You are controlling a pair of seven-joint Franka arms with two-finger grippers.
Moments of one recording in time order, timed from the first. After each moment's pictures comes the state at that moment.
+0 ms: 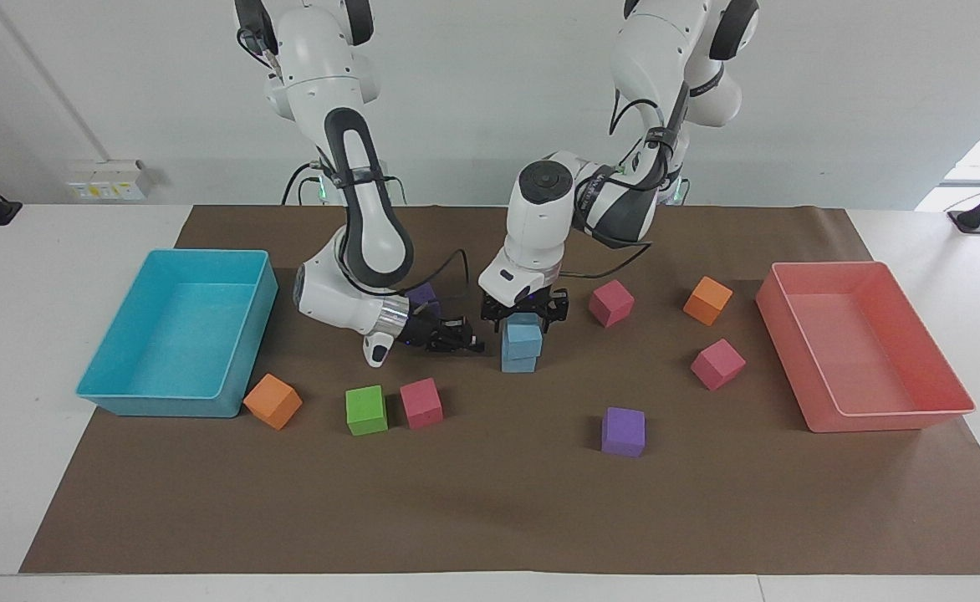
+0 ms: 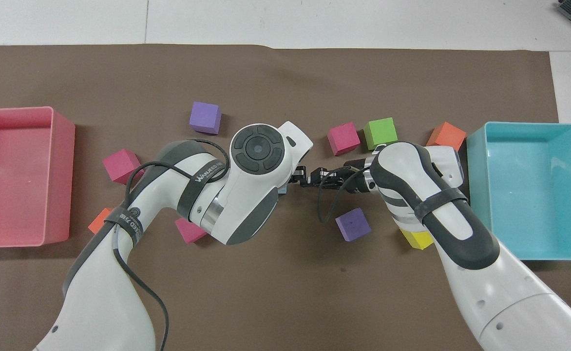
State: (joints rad) left arm -0.60 0.40 -0.08 -1.65 0.01 2.11 -0.63; right arm 0.35 0.43 -0.06 -1.98 1.31 2.18 -0.54
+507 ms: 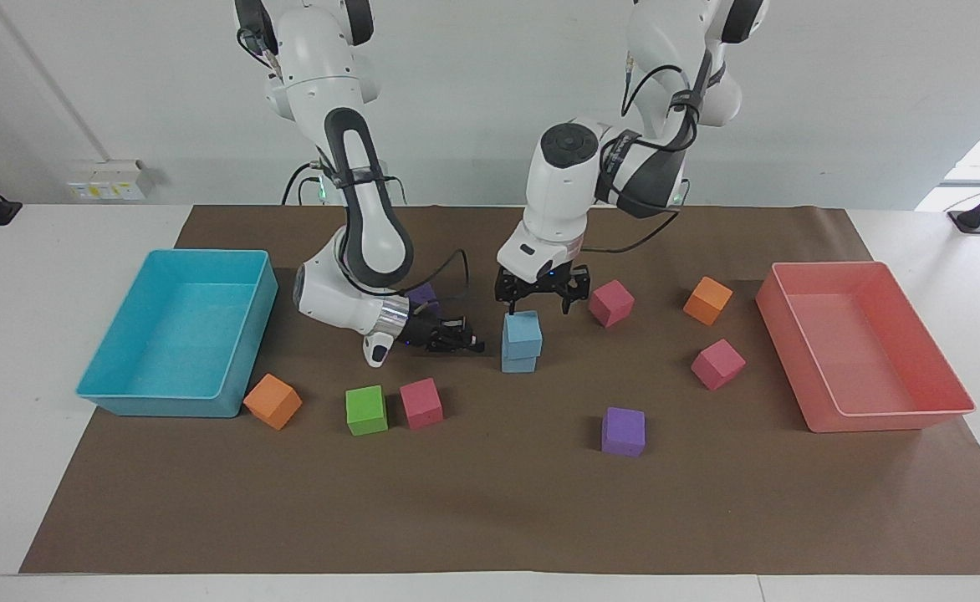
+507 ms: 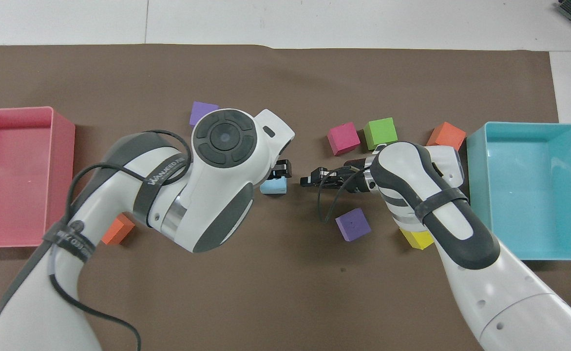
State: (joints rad) left arm -0.55 0.25 -0.07 -1.65 0.01 1.95 -0.62; right arm 0.35 0.43 -0.06 -1.98 1.31 2.18 -0.54
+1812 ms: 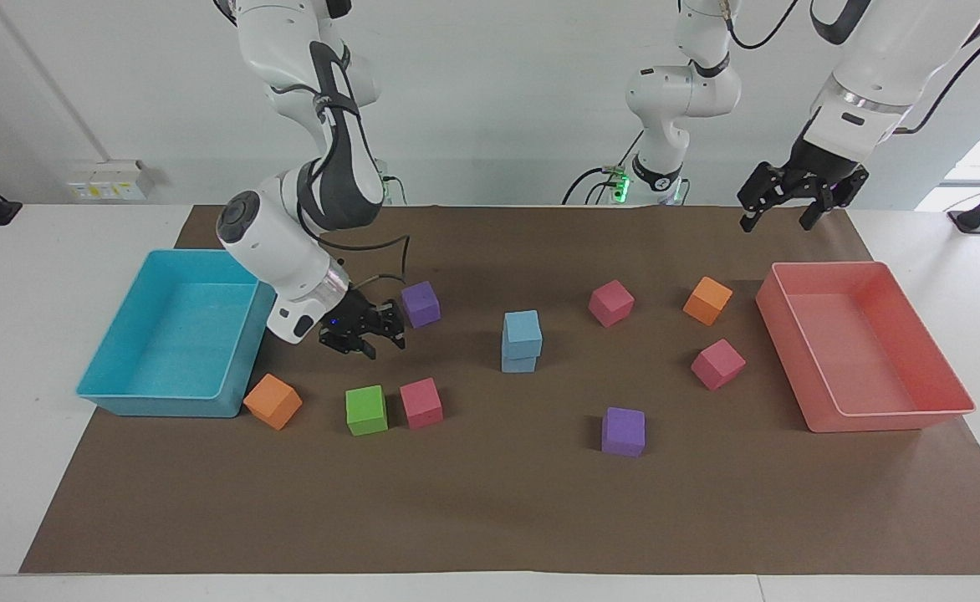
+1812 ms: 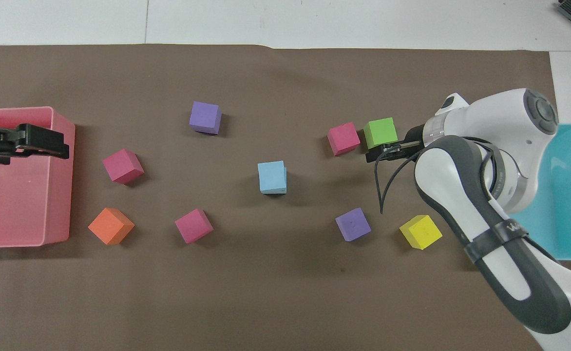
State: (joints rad) left arm -0.06 -0.02 -0.05 -1.52 -0.07 1.54 -0.10; right arm 0.23 0.24 -0.10 -1.88 0.42 2.14 -0.24
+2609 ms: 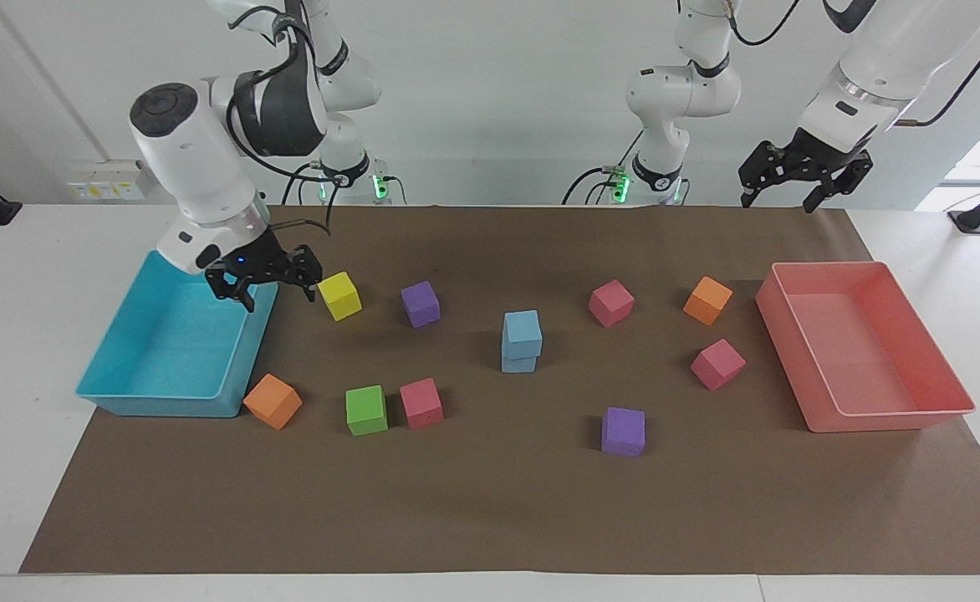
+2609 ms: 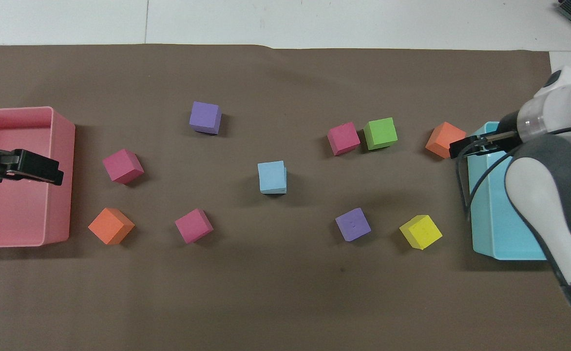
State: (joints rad) left arm -0.06 -0.02 -0.05 -1.51 -0.06 1.42 0.01; right arm 0.11 0.07 -0.11 -1.75 0.06 1.85 -0.14
